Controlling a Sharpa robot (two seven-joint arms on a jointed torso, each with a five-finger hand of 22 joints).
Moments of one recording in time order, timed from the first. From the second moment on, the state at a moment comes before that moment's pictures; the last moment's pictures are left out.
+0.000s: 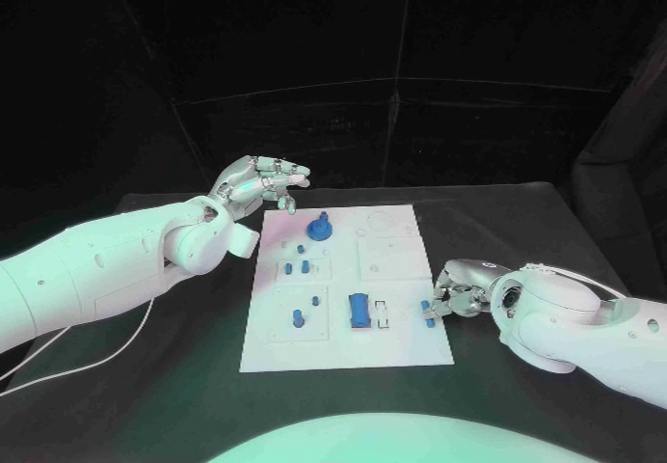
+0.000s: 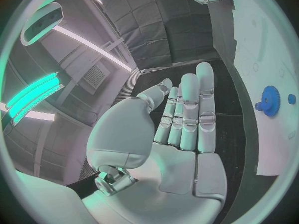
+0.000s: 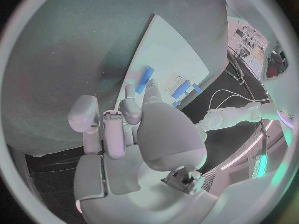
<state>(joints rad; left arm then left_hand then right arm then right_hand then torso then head) 1.17 -0.76 -0.08 1.25 -0.13 0.00 0.50 1.19 -0.02 0.44 -0.17 0.05 0.98 0.17 0.22 0.07 1.05 0.10 0.37 0.07 1.24 0.01 0.94 0.40 0.18 1.26 0.11 0.56 0.58 1.01 -1.01 -0.06 1.80 -1.51 -0.14 -0.56 1.31 0.08 -0.34 0.19 0.18 1.03 0.09 0.23 0.31 1.38 0.01 1.11 1.17 1.47 -0.06 1.50 1.31 0.12 1.31 0.05 1.29 1.03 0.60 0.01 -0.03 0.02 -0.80</state>
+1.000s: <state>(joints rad) 1.17 -0.76 -0.08 1.25 -0.13 0.00 0.50 1.19 -0.02 0.44 -0.17 0.05 0.98 0.17 0.22 0.07 1.05 0.10 0.37 0.07 1.24 0.01 0.94 0.40 0.18 1.26 0.11 0.56 0.58 0.98 -0.92 -0.05 1.78 -1.67 -0.09 -0.61 1.48 0.10 -0.26 0.06 0.16 1.05 0.09 0.20 0.55 1.37 0.01 1.09 1.16 1.46 -0.05 1.49 1.31 0.12 1.30 0.05 1.28 1.01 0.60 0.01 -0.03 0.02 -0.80</state>
